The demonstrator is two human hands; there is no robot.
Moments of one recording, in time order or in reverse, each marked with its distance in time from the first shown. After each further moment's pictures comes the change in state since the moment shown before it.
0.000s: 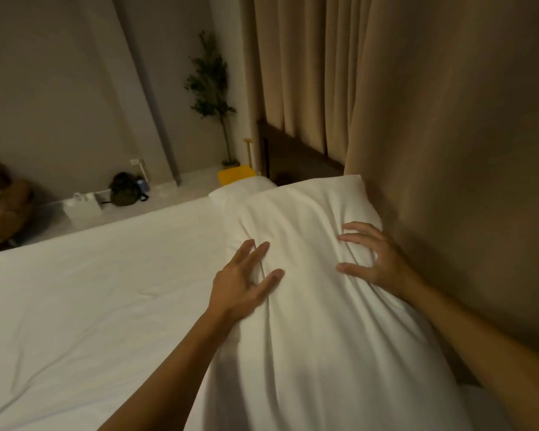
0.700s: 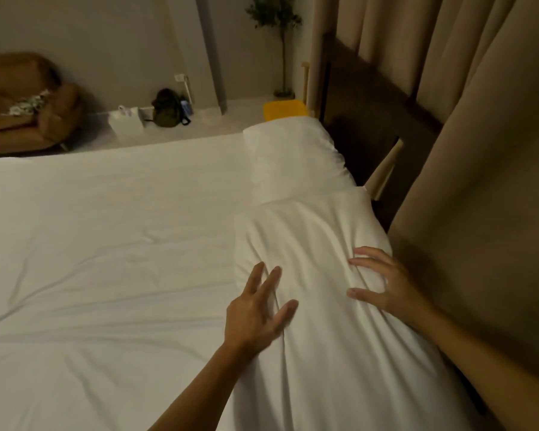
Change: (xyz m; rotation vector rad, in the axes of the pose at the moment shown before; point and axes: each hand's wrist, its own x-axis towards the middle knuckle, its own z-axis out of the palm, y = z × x) left_hand 0.067 -0.117 0.199 0.100 0.066 -0.341; right_hand 0.082 0.241 0.144 0.146 -0.345 0.025
